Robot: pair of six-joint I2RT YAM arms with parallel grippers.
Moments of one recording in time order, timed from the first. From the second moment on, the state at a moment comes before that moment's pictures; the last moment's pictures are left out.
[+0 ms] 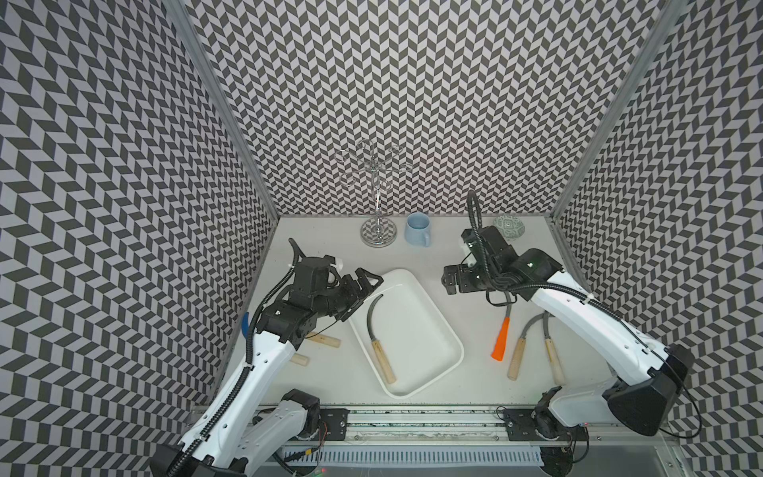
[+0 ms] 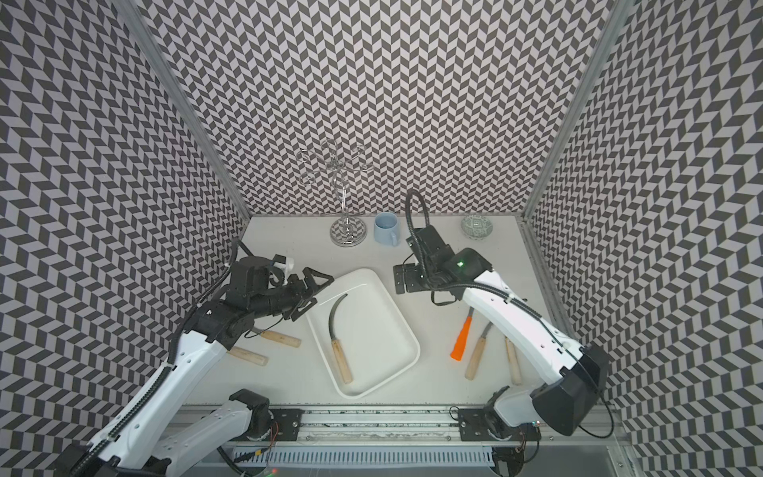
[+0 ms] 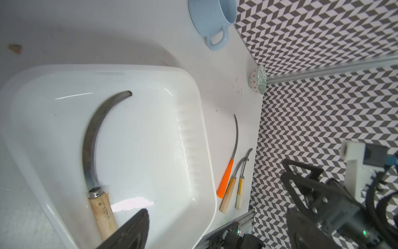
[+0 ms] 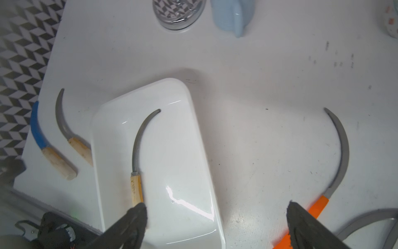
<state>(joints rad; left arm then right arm) -0.38 0.95 0.96 -0.63 0.42 -0.98 0.62 1.41 1.45 -1.02 0.07 0.45</state>
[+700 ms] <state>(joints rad) -0.66 1.13 1.26 -0.88 0.33 -0.53 0.45 1.28 1.28 -1.05 0.07 0.67</state>
